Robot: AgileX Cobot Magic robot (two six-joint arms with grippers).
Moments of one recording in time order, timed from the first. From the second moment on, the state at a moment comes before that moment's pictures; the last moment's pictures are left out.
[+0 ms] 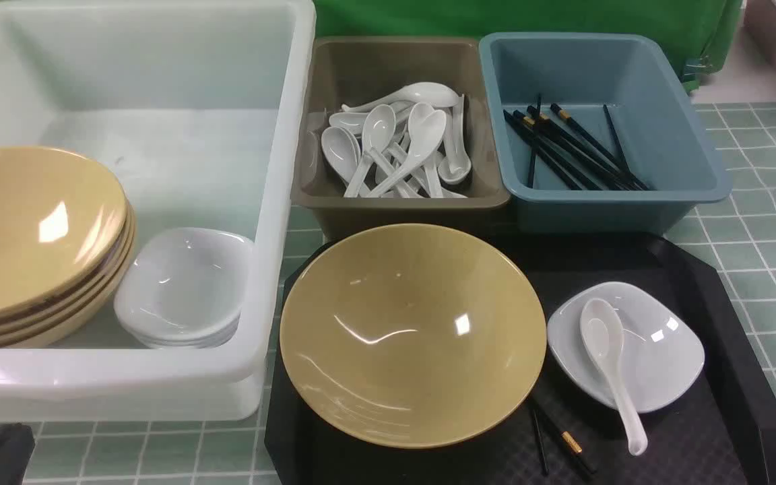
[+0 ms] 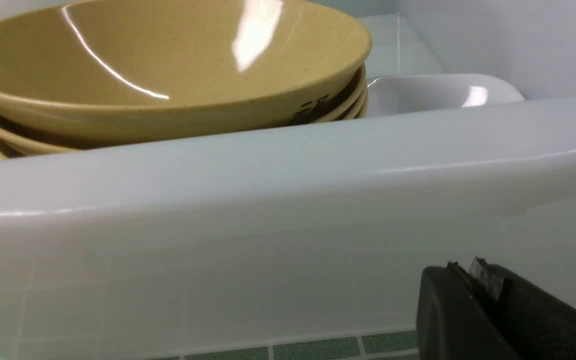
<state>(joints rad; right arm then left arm) -0.01 -0.01 0.02 -0.03 0.33 -0.01 -0.04 -0.01 0.02 0.06 0.34 0.04</state>
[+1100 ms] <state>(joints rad) -0.01 -0.01 0.02 -0.03 0.33 -0.01 -0.04 -0.01 0.02 0.06 0.34 0.04</state>
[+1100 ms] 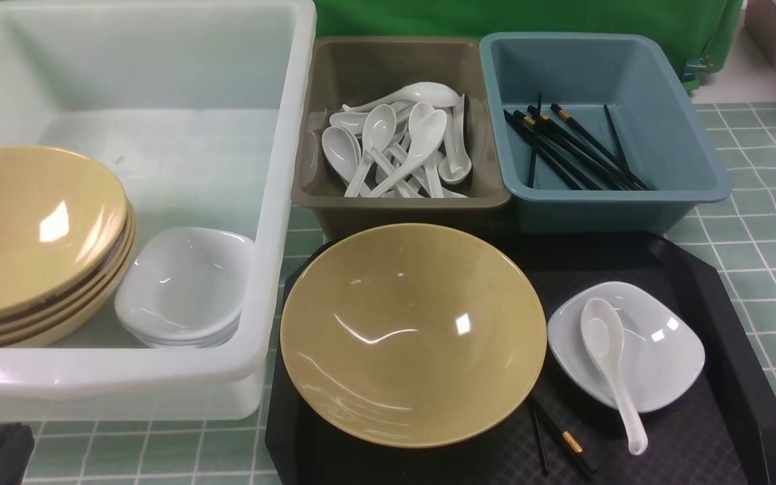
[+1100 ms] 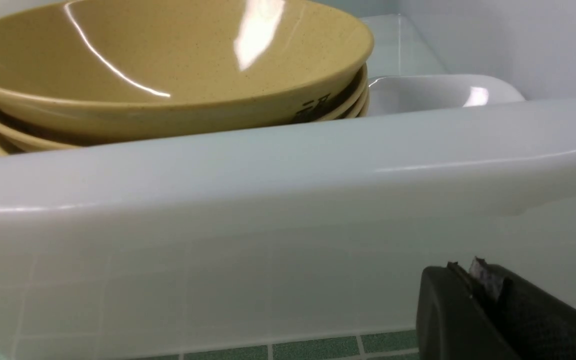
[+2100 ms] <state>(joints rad) -0.01 -0.01 0.03 -0.03 -0.70 0.04 -0.04 -0.01 0.03 0.07 -0.63 0.03</state>
